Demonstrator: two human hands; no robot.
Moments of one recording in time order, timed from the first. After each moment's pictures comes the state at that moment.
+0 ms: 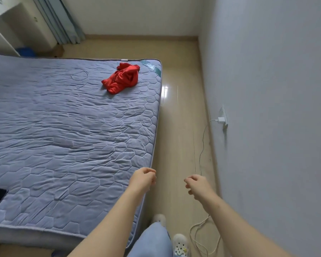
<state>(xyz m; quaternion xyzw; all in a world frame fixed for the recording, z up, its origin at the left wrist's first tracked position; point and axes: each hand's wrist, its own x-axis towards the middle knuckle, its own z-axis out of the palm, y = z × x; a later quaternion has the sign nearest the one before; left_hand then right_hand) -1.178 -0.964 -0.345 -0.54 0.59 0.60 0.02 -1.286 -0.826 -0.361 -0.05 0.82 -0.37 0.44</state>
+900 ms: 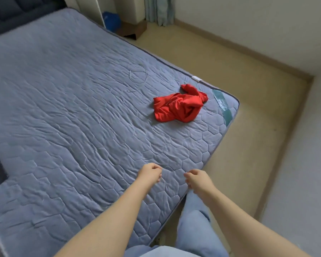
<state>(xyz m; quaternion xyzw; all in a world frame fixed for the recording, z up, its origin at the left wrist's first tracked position) -1.423 -1.354 -0.389 -0.68 0.40 0.61 -0.09 -1.574 -1.296 -0.393 -0.28 0.78 -0.20 0.52</state>
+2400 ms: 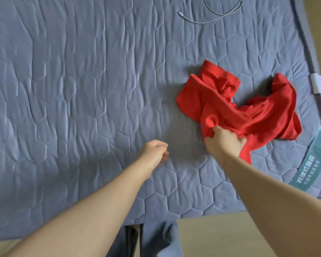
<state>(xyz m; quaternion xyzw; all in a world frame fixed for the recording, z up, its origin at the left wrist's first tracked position) -1.565 -1.579 -0.640 -0.76 0.03 0.59 -0.26 -1.706 -1.688 -0.654 -0.71 0.64 0.20 0.19</state>
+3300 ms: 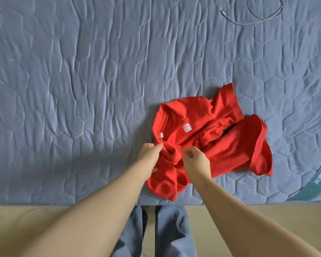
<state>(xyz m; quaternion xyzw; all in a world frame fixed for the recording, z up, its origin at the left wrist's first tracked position) -1.501 -1.473 -0.637 -0.77 -0.13 0.57 -0.27 -1.616 -1.531 -0.622 -0.58 0.65 0.10 0.49</state>
